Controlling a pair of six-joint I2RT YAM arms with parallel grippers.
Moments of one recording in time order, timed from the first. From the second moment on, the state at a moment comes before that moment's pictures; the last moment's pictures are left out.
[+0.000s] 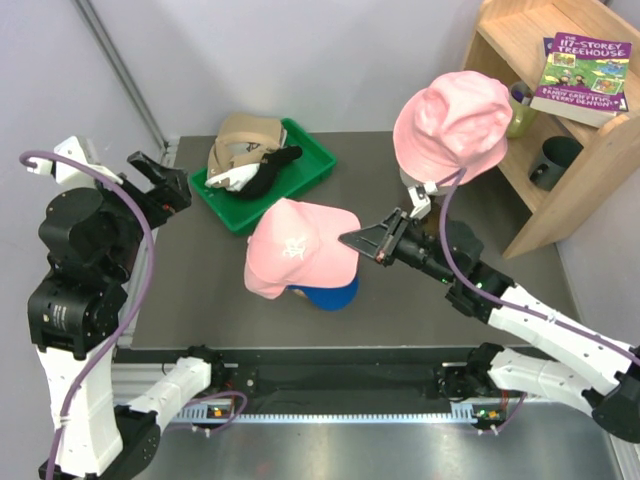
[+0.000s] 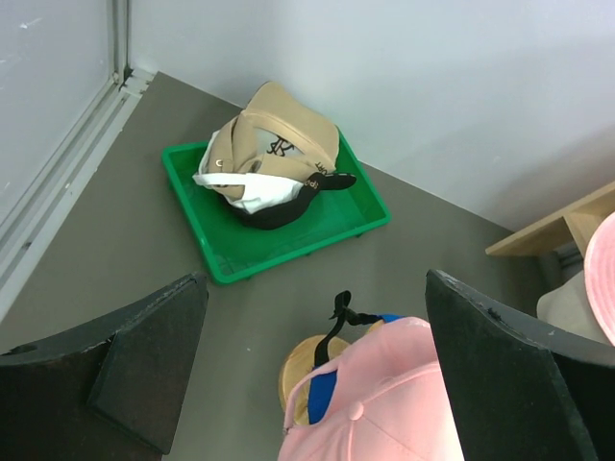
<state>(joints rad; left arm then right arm) -0.20 0.91 1.74 -0.98 -0.28 -0.51 0.83 0.95 0.78 0.18 -0.16 1.17</state>
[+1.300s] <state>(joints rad) -0.20 0.92 1.65 -0.98 -0.30 -0.44 0.56 0.84 0.20 0.56 -0.21 1.43</state>
